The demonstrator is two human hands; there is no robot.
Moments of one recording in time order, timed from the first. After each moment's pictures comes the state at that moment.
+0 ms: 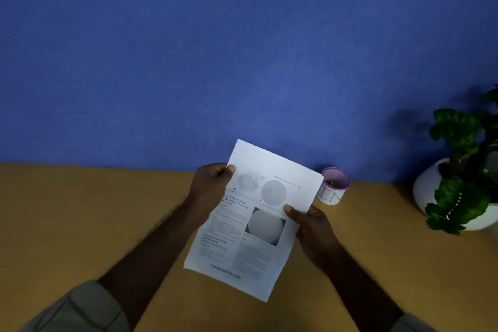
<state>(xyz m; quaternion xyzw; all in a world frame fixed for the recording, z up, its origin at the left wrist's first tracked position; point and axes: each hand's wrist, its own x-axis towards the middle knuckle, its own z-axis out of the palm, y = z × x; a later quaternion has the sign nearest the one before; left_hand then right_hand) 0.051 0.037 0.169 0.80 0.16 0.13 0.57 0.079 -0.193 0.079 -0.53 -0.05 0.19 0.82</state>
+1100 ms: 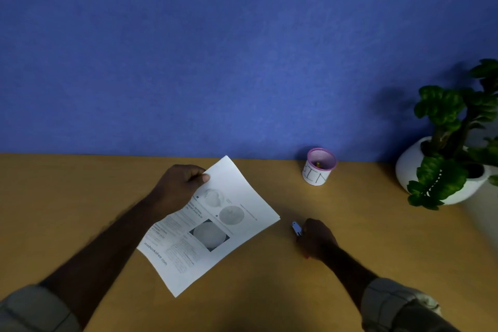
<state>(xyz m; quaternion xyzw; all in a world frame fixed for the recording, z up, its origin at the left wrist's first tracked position) 0.035 0.074 0.145 0.91 0.06 0.03 0.40 0.091 -0.256 -0.003 -0.95 0.04 0.25 0.20</state>
